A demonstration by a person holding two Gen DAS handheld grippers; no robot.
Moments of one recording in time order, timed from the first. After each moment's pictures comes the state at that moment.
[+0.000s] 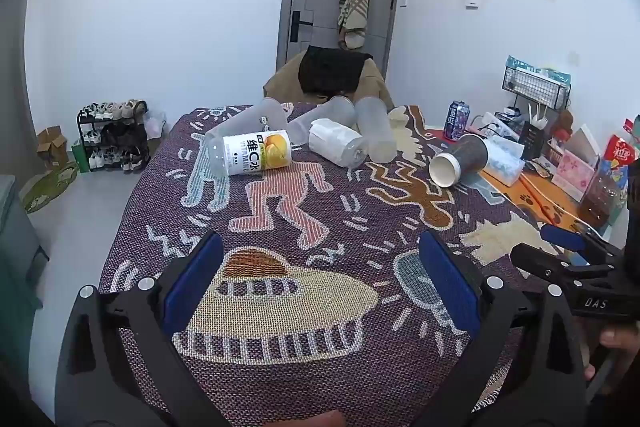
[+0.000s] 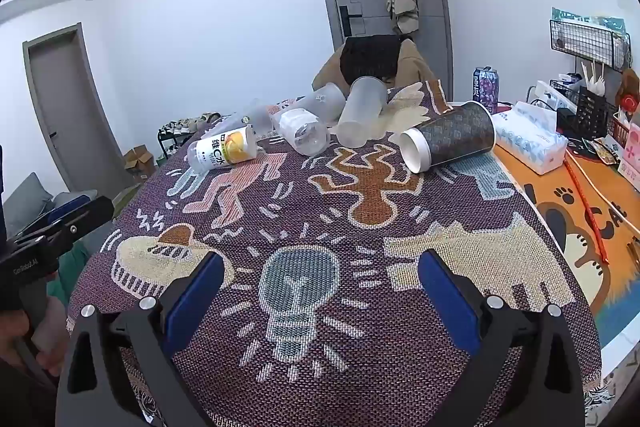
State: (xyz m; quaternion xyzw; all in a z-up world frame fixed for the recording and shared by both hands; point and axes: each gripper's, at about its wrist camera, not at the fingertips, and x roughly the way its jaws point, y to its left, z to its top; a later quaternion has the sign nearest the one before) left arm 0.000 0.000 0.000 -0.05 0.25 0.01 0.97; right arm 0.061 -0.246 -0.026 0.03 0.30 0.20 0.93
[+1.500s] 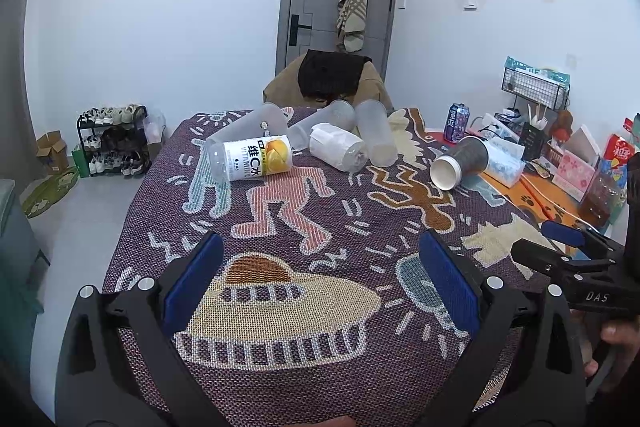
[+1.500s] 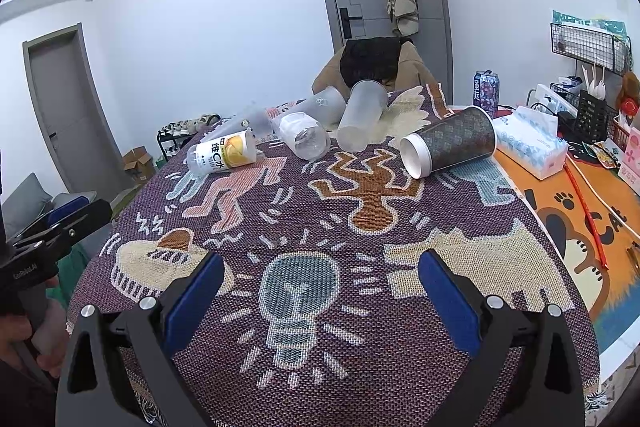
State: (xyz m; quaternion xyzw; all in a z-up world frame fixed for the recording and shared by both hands) left arm 0.001 0.001 0.000 -0.05 0.25 0.01 0.97; right arm 0.062 -0.244 -0.024 0.03 0.30 0.20 0.93
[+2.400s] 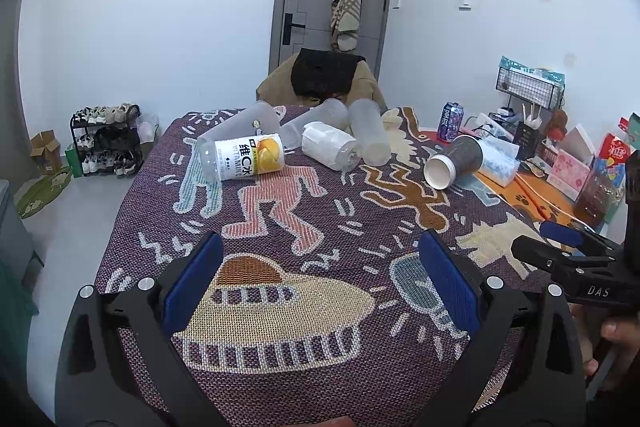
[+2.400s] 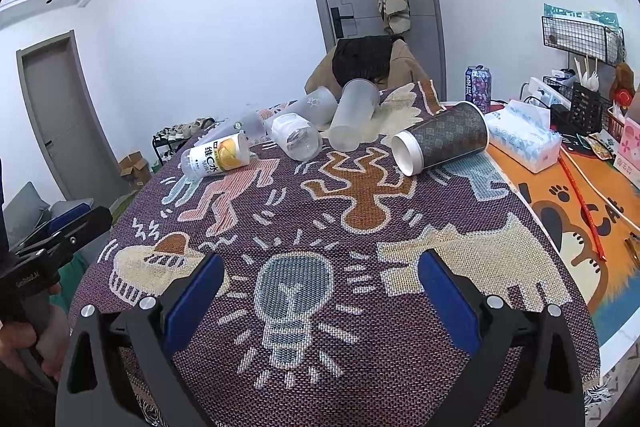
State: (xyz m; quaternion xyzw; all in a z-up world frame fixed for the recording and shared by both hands) left arm 0.005 -0.001 0.000 -0.05 0.25 0.00 0.97; right arm 0.063 -0.250 -0.024 0.04 0.30 0.19 0.94
